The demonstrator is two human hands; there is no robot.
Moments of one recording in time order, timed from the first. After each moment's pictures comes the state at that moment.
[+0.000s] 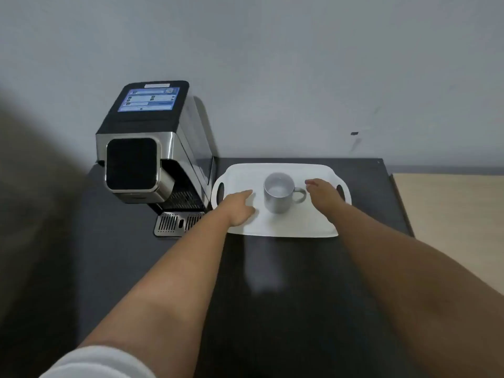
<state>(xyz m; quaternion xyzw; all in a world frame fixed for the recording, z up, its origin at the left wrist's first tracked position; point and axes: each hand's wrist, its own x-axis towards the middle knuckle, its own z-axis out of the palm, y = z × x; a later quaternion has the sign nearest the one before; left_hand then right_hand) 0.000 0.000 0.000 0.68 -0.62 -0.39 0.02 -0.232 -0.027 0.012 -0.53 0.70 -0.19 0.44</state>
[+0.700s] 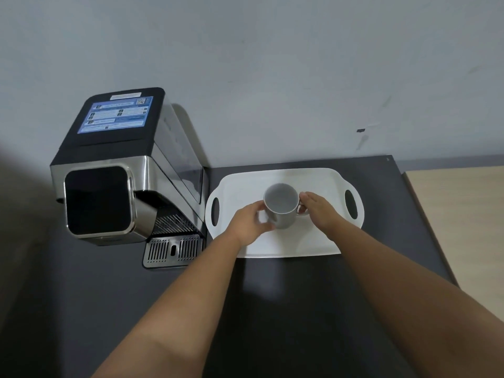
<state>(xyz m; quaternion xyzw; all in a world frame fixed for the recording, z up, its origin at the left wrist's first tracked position) -0.021 -0.034 -0.043 0.64 -0.62 -0.43 0.14 -0.220 -0.047 -0.034 -0.49 0.65 -0.26 0.52</state>
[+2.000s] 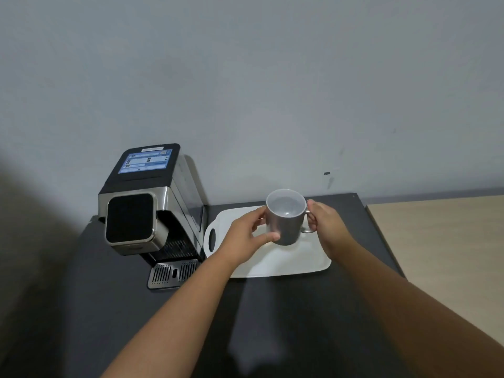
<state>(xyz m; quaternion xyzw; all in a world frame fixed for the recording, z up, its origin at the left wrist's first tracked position) -0.045 0.025 0.068 0.54 -0.68 -0.40 0.30 -0.249 0.028 0.093 -0.45 0.59 -0.45 0.50</state>
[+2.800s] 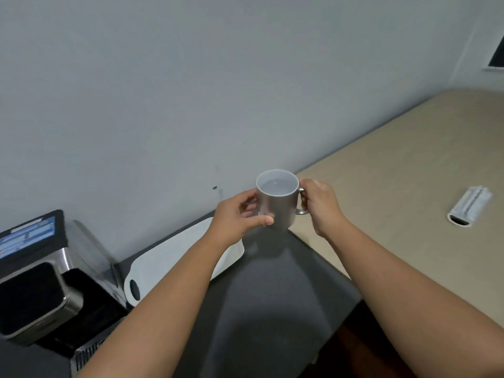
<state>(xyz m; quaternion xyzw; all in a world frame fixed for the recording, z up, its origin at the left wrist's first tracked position) -0.170 0.113 0.169 0.29 -0.76 -0.52 0.26 -0.326 0.224 0.200 -0.25 0.62 -0.70 0.27</state>
